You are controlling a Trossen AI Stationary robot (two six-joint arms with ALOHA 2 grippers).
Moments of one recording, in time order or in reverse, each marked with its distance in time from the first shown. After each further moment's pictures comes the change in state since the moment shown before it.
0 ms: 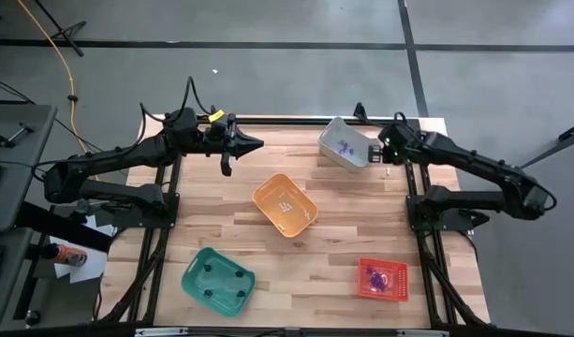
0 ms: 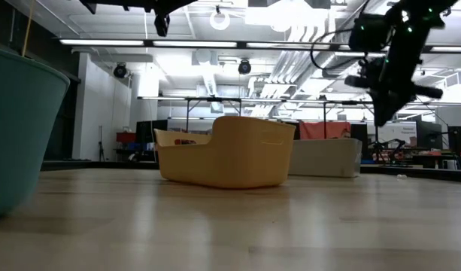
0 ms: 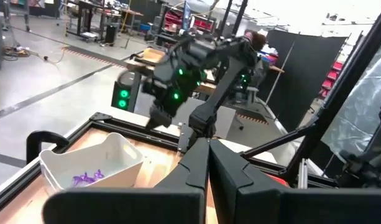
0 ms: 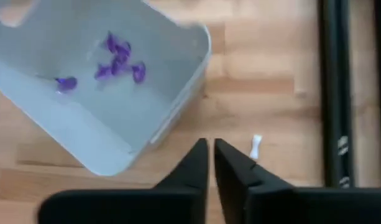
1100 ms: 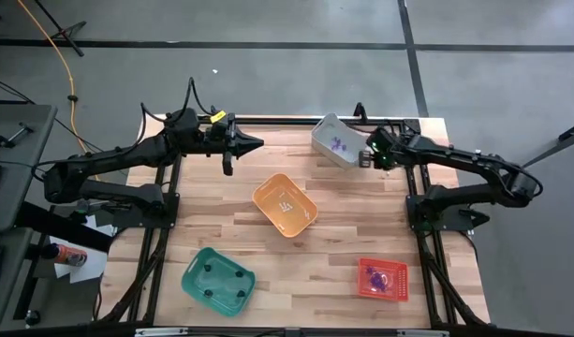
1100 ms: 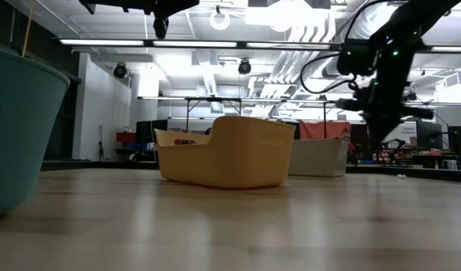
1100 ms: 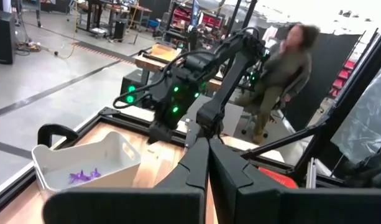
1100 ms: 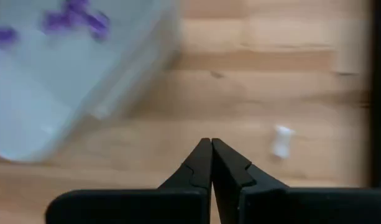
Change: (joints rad) left arm 0.000 0.000 0.000 -0.022 -0.036 0.000; right arm 0.000 0.168 -0.084 0.172 -0.060 0.036
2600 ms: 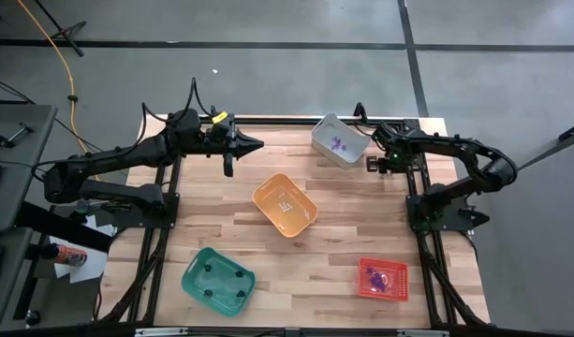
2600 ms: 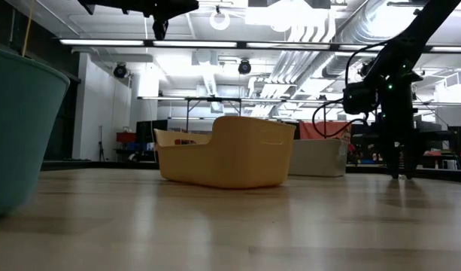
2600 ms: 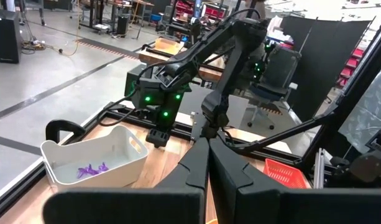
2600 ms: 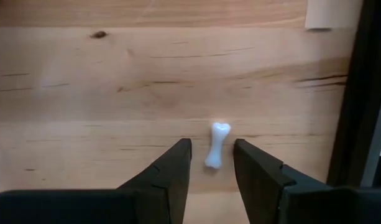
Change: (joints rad) left arm 0.000 0.000 0.000 -0.037 -0.008 0.044; right arm -0.270 0.268 -0.079 0.027 -0.128 -0.235
